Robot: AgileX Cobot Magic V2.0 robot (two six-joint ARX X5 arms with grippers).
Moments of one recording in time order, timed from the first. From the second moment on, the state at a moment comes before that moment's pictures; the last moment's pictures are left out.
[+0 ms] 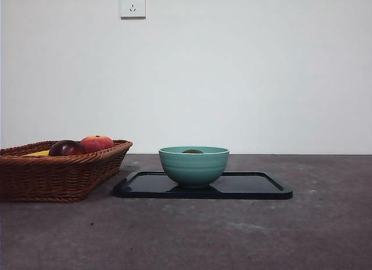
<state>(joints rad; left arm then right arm) -0.97 0.24 0.97 -1.09 -0.19 -0.23 0.86 0.43 0.87 -1.07 0.18 0.40</state>
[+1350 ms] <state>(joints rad) -0.52 0.24 0.94 -1.07 -0.19 -0.20 0.86 0.43 0.87 -1.07 0.18 0.41</state>
